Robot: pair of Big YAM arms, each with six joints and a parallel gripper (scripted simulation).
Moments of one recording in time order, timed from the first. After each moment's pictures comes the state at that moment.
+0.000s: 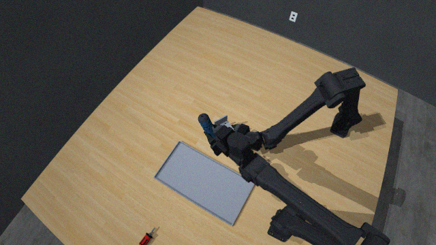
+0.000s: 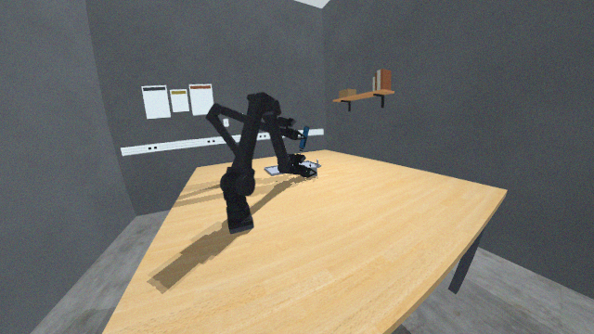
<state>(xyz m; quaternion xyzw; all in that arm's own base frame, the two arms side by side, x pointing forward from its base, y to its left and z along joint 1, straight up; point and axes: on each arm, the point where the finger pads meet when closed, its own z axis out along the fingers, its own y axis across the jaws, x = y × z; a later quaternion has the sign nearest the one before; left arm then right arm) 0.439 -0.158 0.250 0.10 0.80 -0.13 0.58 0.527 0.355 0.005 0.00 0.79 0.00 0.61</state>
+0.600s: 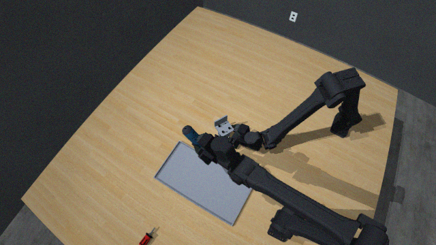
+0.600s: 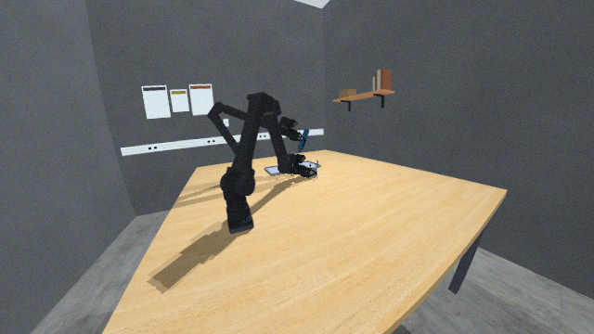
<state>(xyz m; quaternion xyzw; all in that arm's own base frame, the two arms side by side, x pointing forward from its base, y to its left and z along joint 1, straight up) 0.463 -0.102 0.232 0.03 0.85 -0.10 0.52 0.527 0.355 0.005 0.00 0.79 0.00 0.61</state>
